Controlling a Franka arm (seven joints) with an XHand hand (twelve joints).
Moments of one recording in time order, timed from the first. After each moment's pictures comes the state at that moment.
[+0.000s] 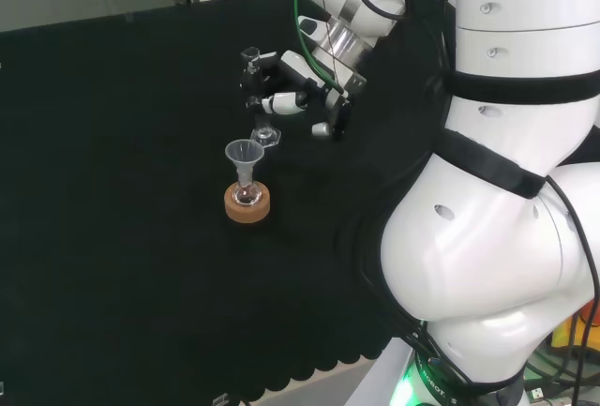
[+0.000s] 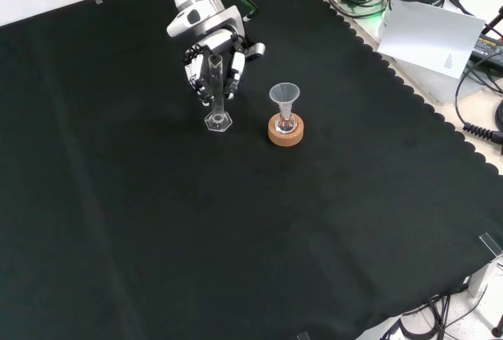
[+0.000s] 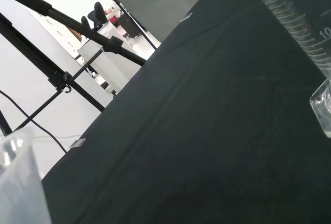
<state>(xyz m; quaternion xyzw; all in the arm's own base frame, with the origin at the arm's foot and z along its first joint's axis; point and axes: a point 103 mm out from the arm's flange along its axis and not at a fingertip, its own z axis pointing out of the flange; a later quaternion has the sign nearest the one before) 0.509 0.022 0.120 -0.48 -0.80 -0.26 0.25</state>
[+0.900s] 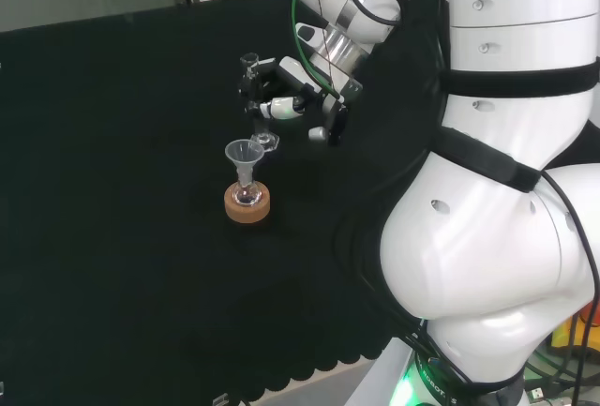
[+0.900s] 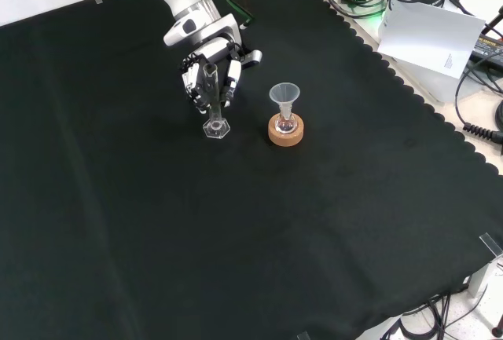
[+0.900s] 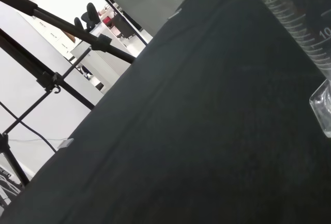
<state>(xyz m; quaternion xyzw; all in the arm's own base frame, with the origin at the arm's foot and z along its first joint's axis) 0.517 0.023 0.102 -0.48 -0.79 -0.26 0.26</state>
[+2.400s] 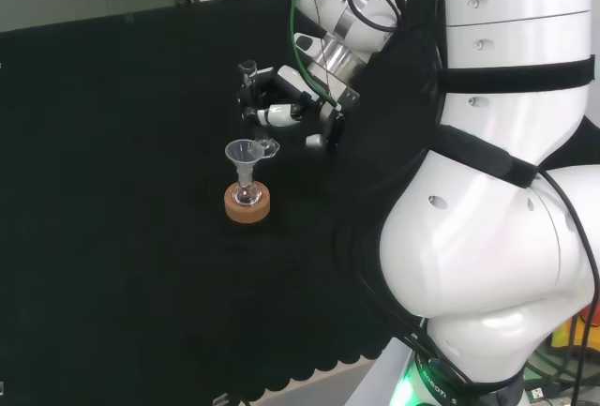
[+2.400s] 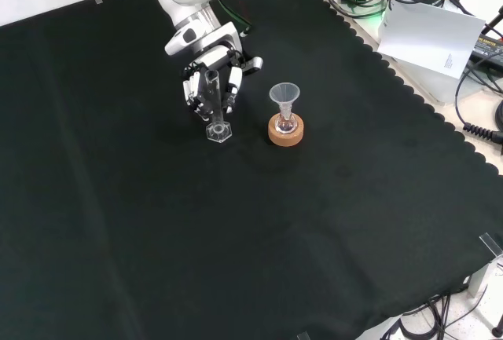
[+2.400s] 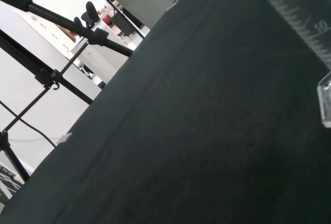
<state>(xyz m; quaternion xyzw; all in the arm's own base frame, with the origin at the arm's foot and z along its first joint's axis) 0.518 0.030 0.086 -0.48 -0.79 -0.26 0.28</state>
